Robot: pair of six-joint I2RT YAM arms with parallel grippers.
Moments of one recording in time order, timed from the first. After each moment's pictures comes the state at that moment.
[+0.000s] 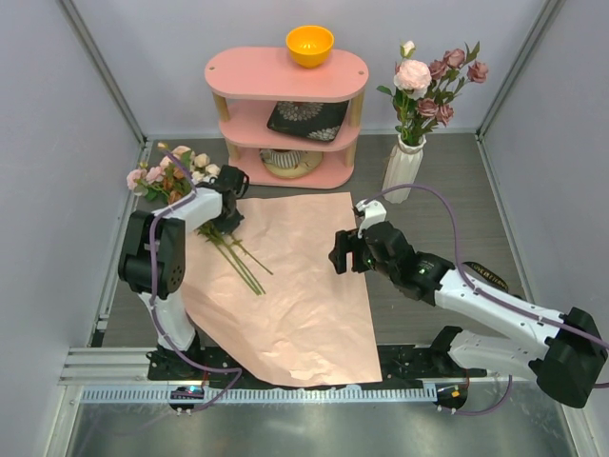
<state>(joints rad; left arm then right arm) -0.25 1.86 1.23 -0.62 -0.37 -0.83 0.83 1.05 0.71 -0.22 0.20 0.41</state>
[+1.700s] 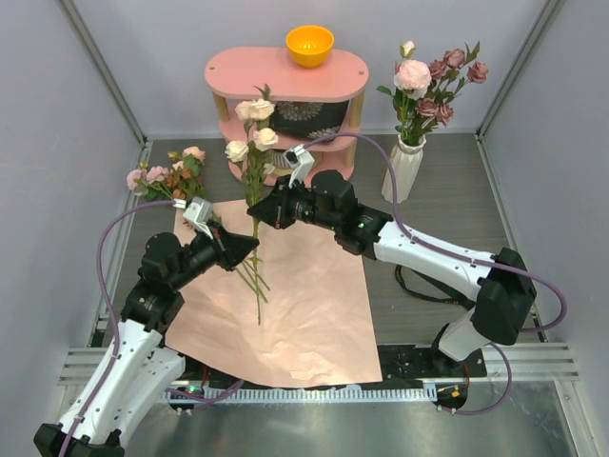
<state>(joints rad) -0.35 0.58 0.59 -0.15 0.45 -0.47 0.91 1.54 1.27 0.14 -0.18 0.61</state>
